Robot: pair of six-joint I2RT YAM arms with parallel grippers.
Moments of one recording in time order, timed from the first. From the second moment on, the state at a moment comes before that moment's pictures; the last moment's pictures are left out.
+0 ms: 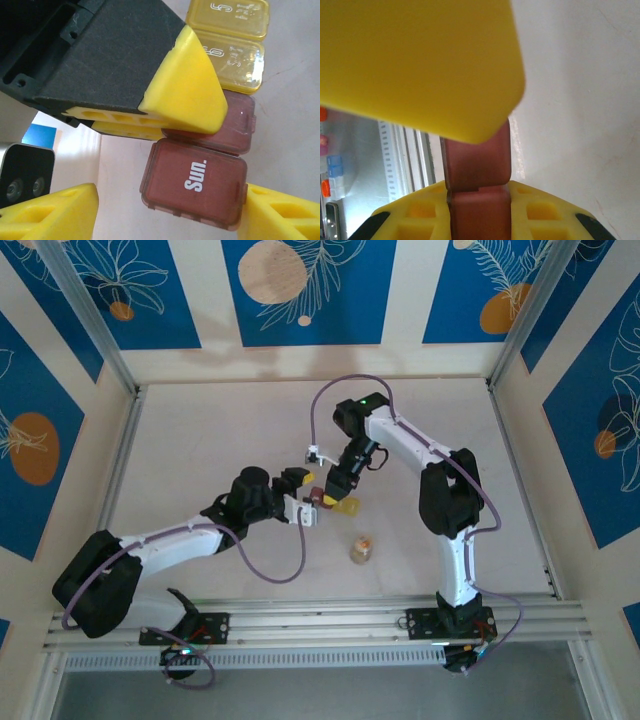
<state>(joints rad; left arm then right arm) -0.71 1.34 0.62 0.32 0.25 1.17 0.52 2.05 1.81 -1.49 -0.68 -0.77</state>
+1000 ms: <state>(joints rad) -0.72 1.31 0.59 0.51 0.21 1.01 0.52 2.07 1.79 -1.44 -0.66 -0.75</state>
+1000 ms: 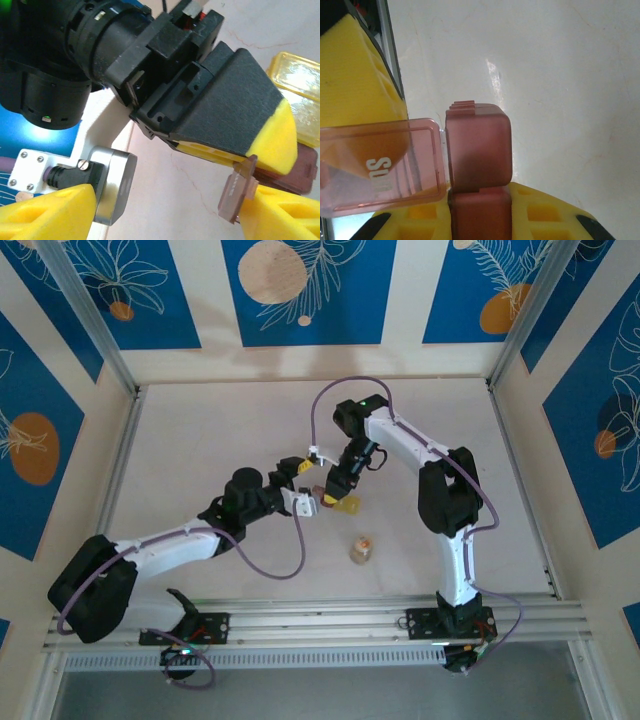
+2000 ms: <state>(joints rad) -0.75 1.15 0.40 0.84 0.11 0.79 0.48 2.10 1.81 -1.40 -0.66 -0.75</state>
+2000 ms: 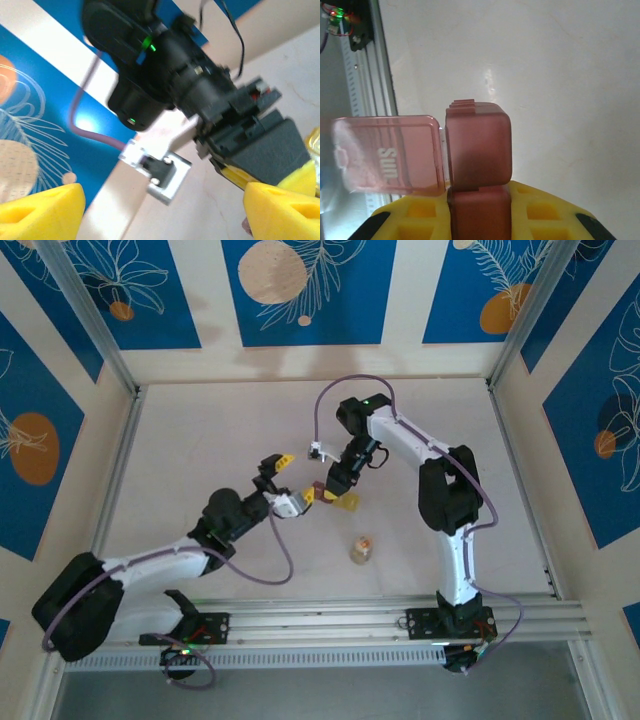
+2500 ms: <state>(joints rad) -0.81 0.96 0.34 0.79 -0.17 0.57 0.45 2.34 2.06 -1.41 -0.57 -0.79</state>
